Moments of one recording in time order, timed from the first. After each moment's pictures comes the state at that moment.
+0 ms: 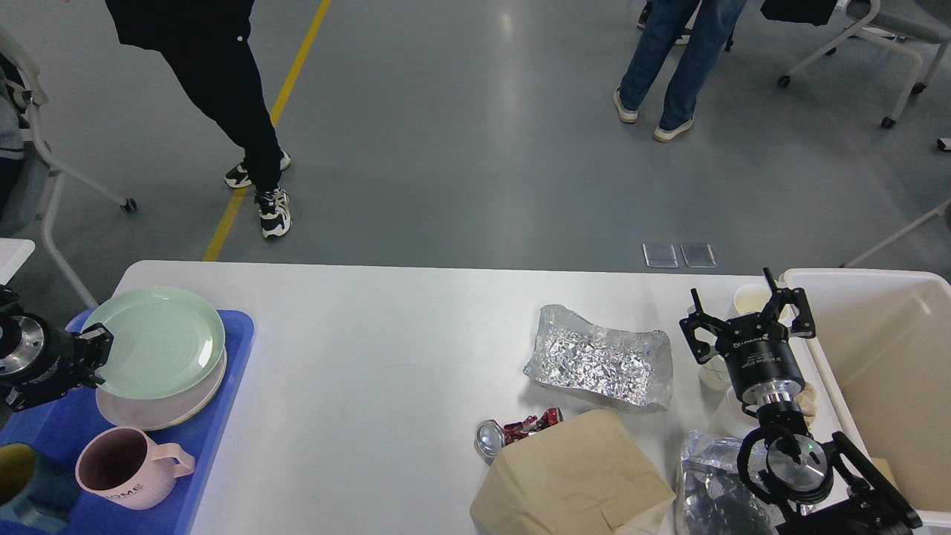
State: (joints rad) left arm -1.20 0.65 0.92 -0.58 -0.19 -0.52 0.26; right arm 0.21 -0.11 1.38 0.83 -0.17 0.43 0.22
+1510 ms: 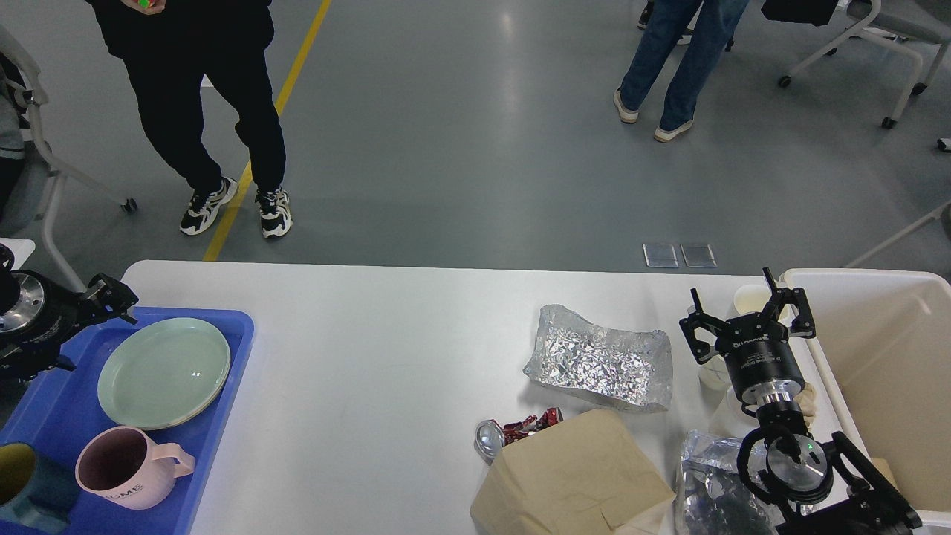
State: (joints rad) left arm -1.33 0.66 0.93 -0.62 -0.15 -0.60 0.25; right arm 0.21 -0.11 1.38 0.83 -0.17 0.43 0.22
